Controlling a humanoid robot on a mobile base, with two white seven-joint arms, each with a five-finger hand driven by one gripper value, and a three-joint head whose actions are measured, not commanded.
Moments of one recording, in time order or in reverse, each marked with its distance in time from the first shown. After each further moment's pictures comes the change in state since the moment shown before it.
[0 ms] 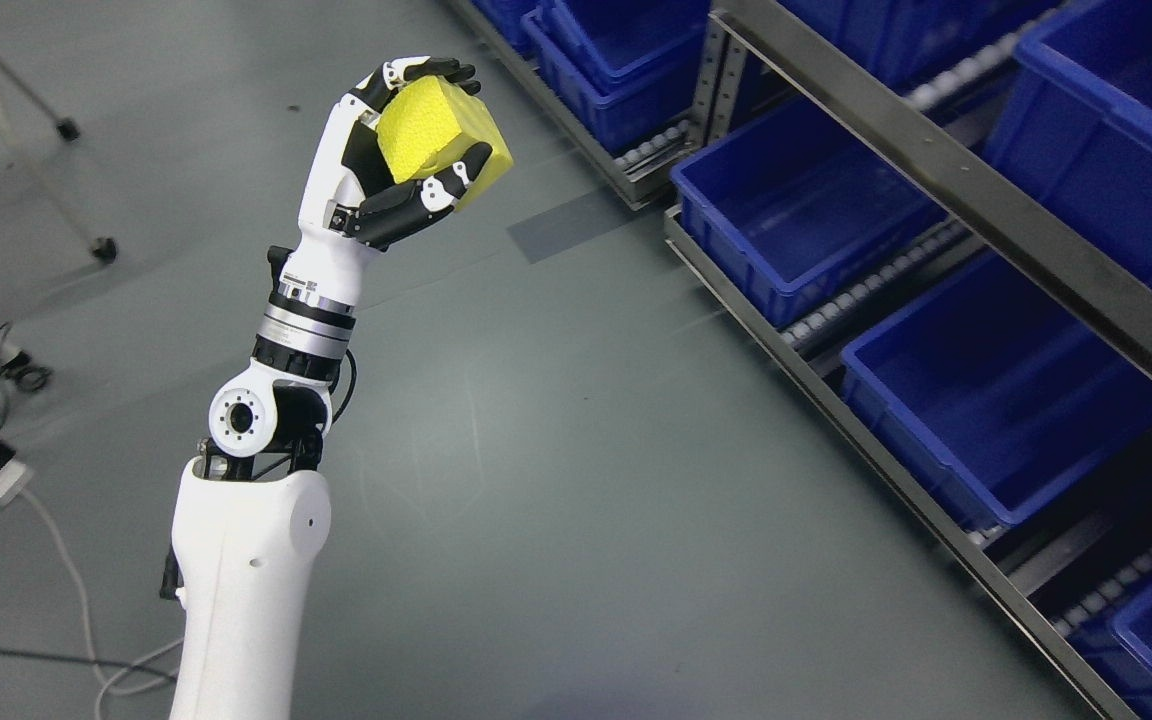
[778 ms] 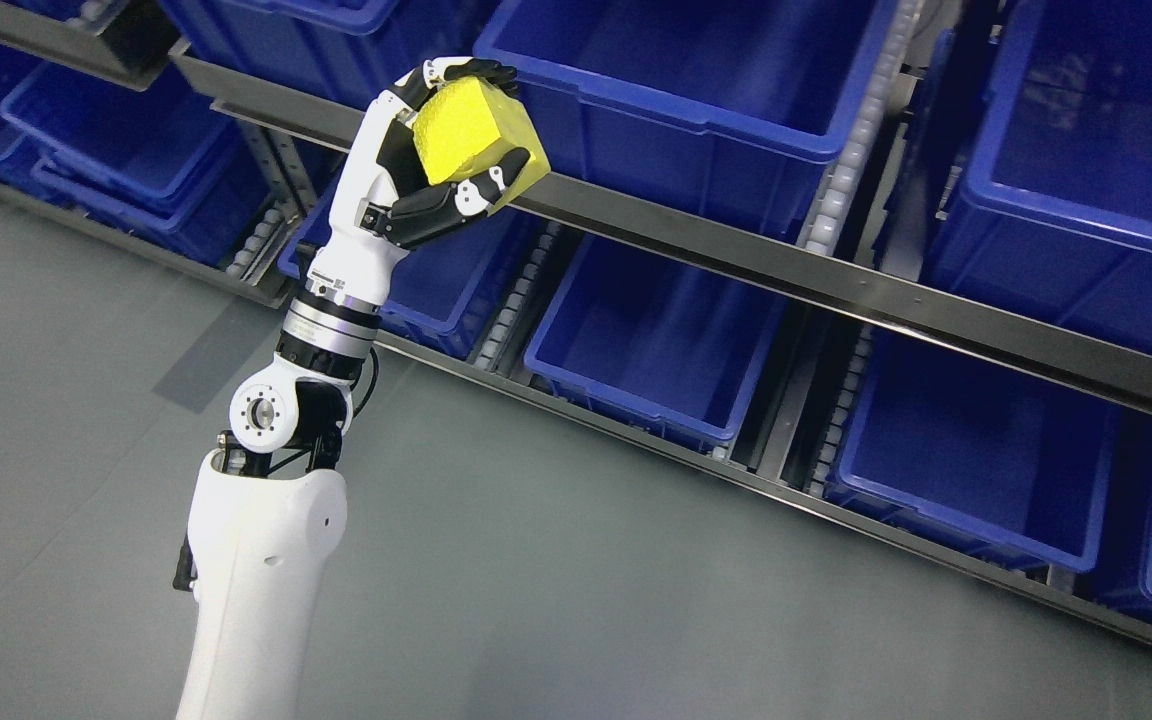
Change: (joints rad) left arm -0.009 0.000 -0.061 -0.016 0.000 0.000 -0.003; right arm 0.000 0.000 0.000 0.000 0.000 0.000 0.001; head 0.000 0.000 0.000
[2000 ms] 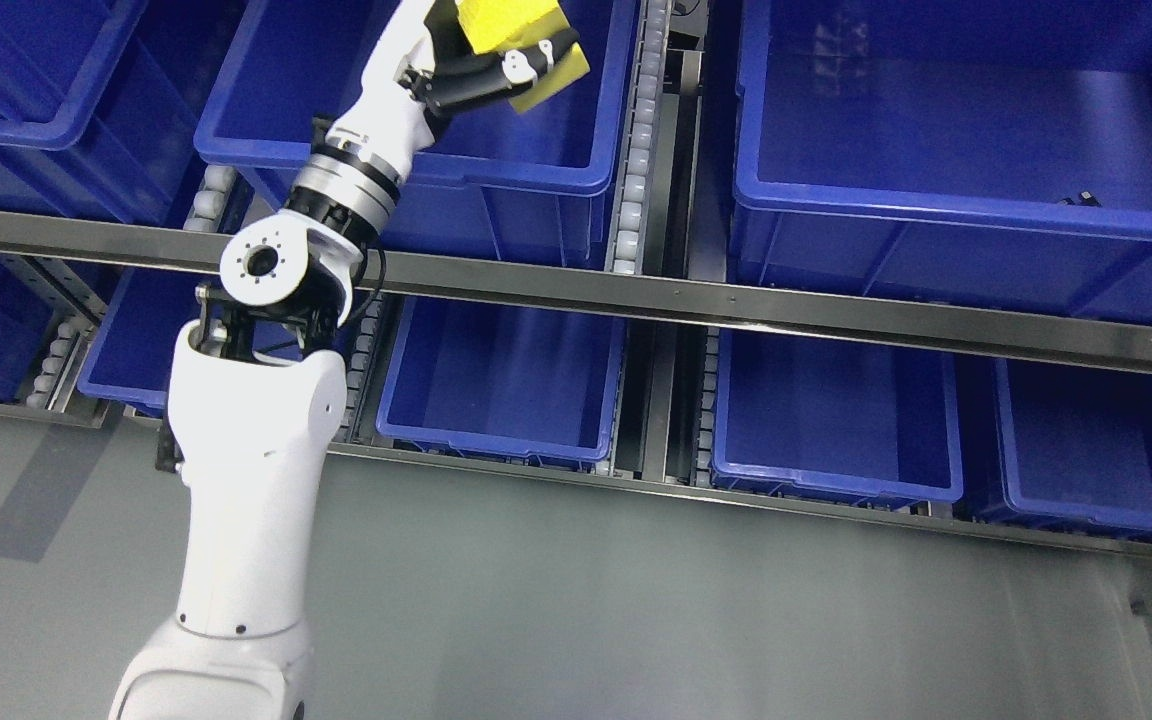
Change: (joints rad) left arm -0.299 0.000 -0.001 -0.018 -0.150 0.570 0.117; right arm 0.000 0.000 0.000 0.000 0.000 0.000 0.001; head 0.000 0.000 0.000
